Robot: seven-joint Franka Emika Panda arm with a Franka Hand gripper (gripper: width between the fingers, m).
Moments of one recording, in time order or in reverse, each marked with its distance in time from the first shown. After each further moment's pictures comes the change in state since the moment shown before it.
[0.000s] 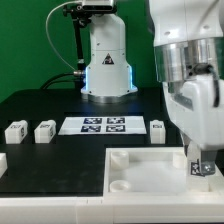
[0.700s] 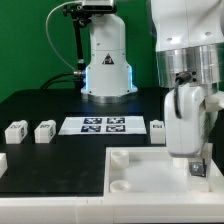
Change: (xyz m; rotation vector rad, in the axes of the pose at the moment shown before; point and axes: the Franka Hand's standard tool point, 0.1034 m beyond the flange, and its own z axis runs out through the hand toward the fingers) arm 0.000 0.012 0.017 -0.052 0.013 0.478
